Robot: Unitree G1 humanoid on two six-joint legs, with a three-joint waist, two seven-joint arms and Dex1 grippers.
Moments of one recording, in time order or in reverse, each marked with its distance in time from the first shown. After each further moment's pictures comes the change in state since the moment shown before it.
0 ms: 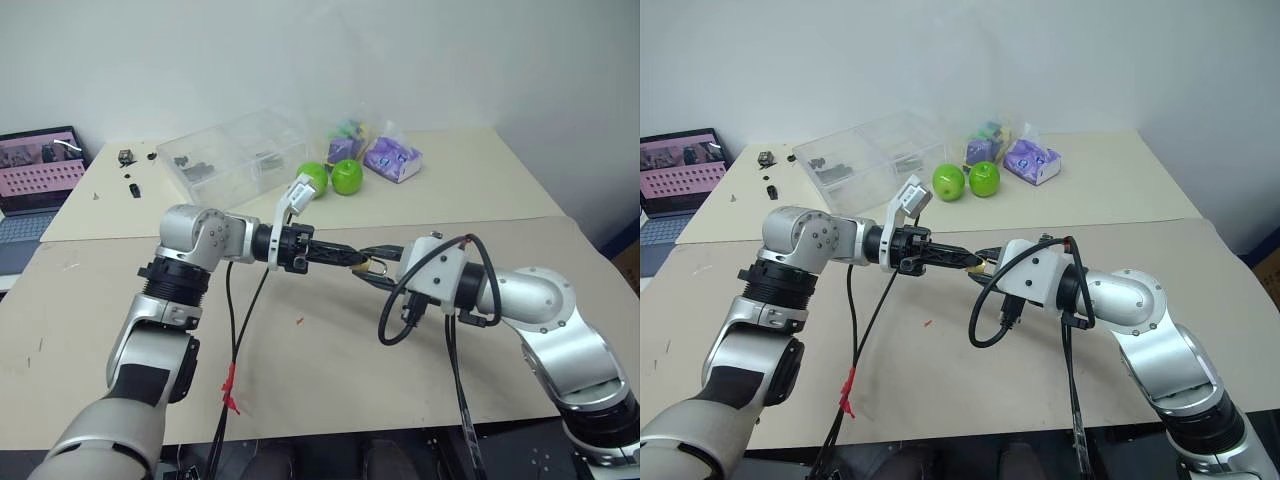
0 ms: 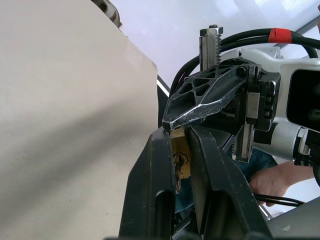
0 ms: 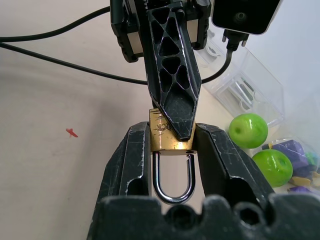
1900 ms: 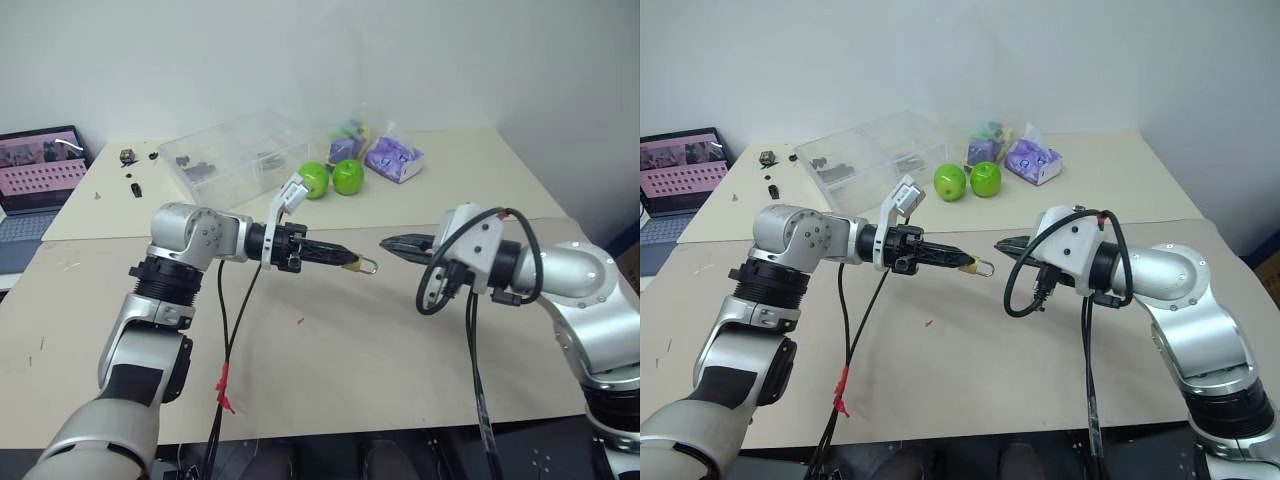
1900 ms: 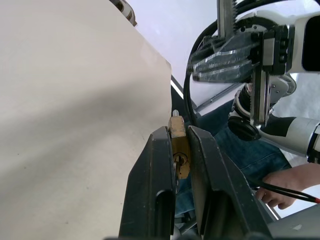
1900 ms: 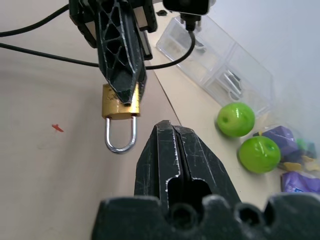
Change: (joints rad) left arm 0.002 0.032 0.001 -0.006 0.006 0.001 0.025; right arm -0.043 -0.035 -0.098 0.067 0.130 0.046 0.062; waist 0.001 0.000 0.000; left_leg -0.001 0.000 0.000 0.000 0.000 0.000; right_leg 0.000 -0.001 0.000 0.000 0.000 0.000
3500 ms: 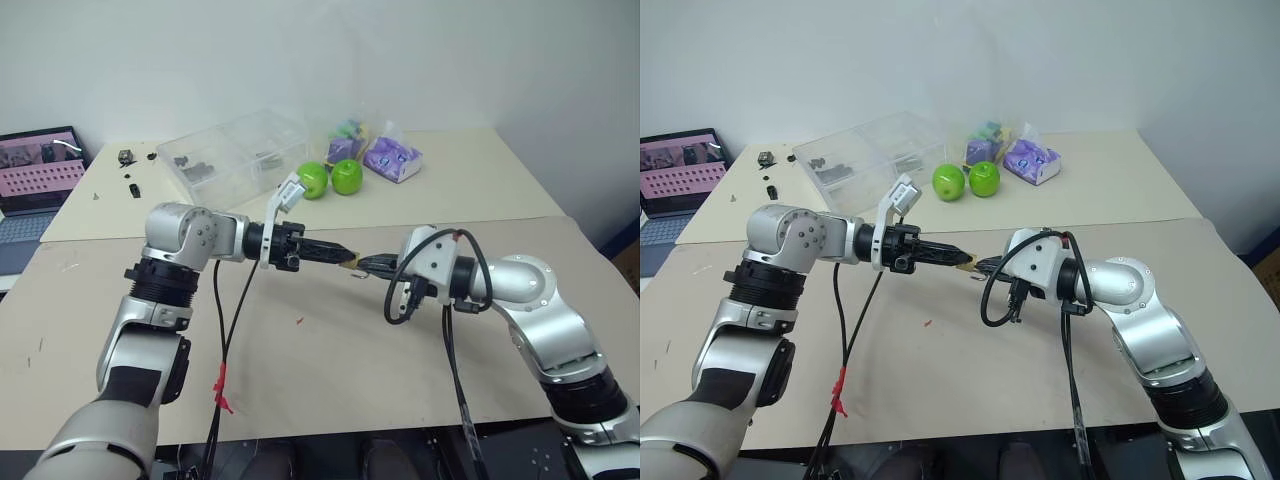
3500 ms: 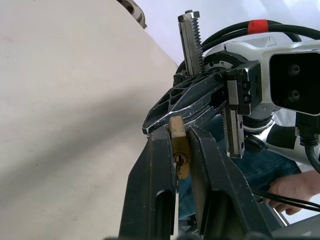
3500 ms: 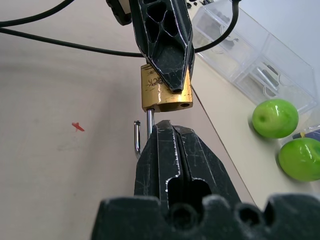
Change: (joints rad) left arm 0.012 0.005 0.030 -0.032 -0.007 0.026 0.058; right arm -0.011 0.085 0.122 0.184 -0.095 -0.155 0.010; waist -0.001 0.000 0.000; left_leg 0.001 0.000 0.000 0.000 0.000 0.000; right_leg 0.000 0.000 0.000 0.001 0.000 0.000
